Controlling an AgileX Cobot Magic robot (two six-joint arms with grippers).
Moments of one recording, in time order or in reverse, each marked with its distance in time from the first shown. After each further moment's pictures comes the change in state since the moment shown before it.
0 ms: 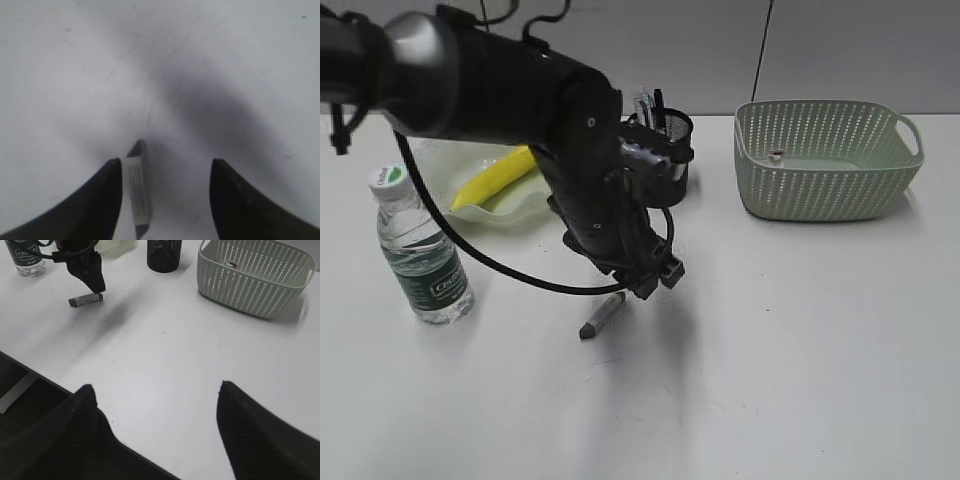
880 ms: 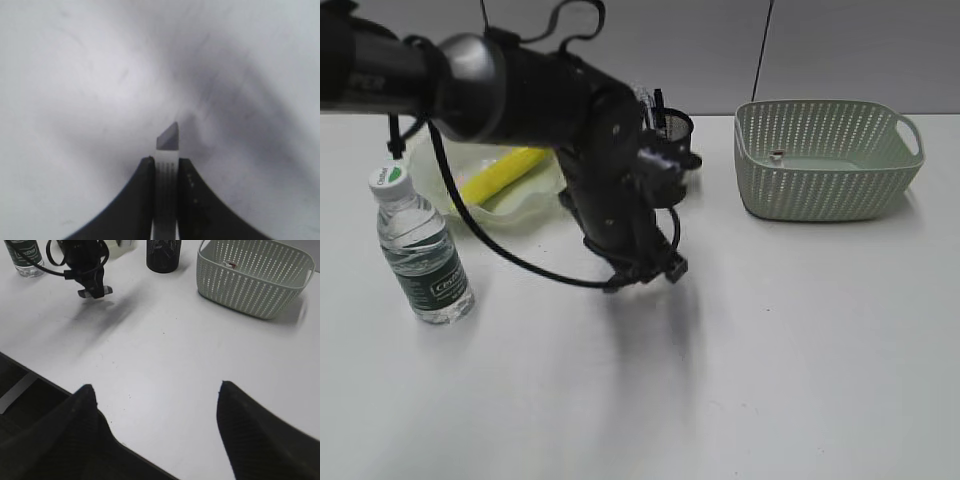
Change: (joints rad) left arm 0.004 0.153 -0.102 0.081 0.079 -0.004; right arm 0.000 0.000 0.000 -0.001 -0.002 -0.001
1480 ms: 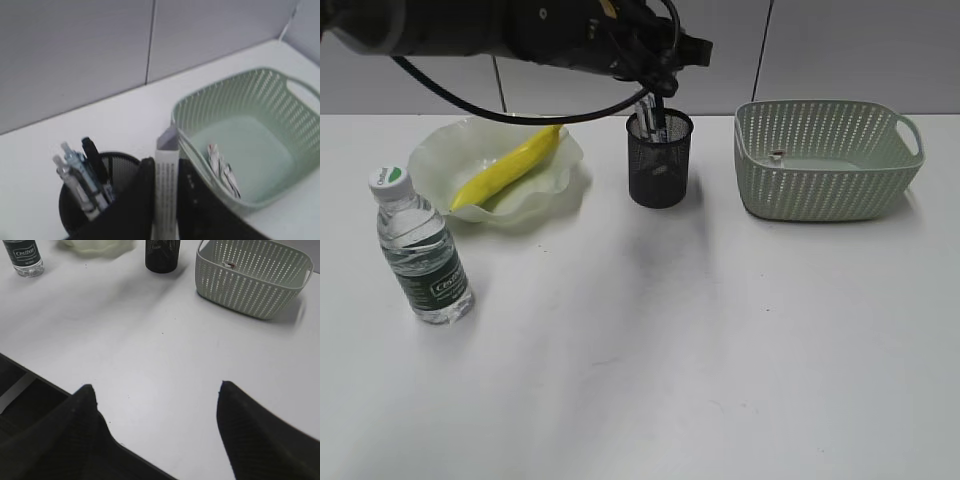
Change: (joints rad) left arm 0.109 -0.155 -0.078 -0.147 -0.633 0.000; right arm 0.000 0.000 0.000 -0.005 0.000 0.001
